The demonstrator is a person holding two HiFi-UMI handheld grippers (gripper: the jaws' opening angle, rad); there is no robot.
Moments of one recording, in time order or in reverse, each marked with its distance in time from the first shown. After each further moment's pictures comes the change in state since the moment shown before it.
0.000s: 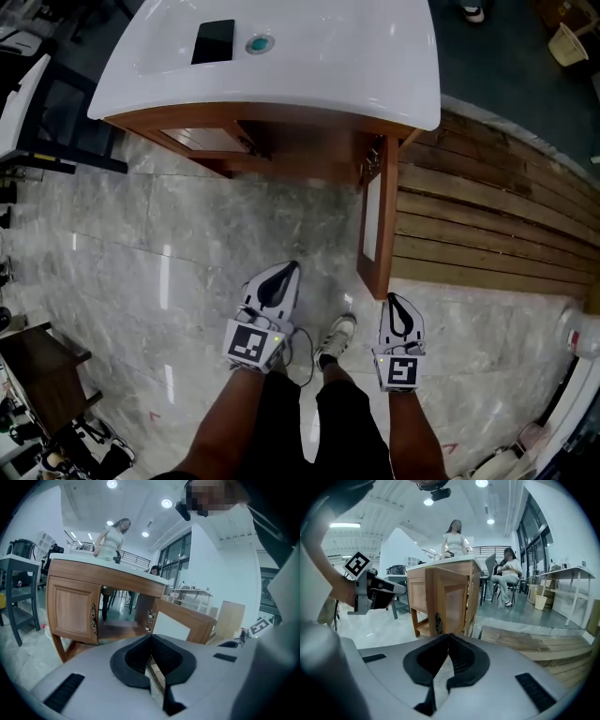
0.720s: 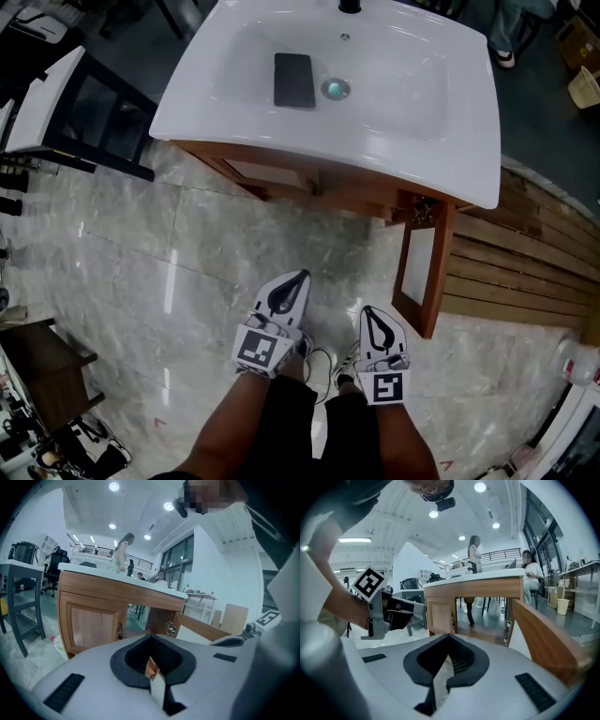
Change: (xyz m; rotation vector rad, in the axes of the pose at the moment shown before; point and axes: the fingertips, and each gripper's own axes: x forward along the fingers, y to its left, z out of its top) left arm -0.022 0.105 0.071 -0.006 -0.057 0.020; right arm 0.080 0.131 0.119 0.027 -0.118 0.164
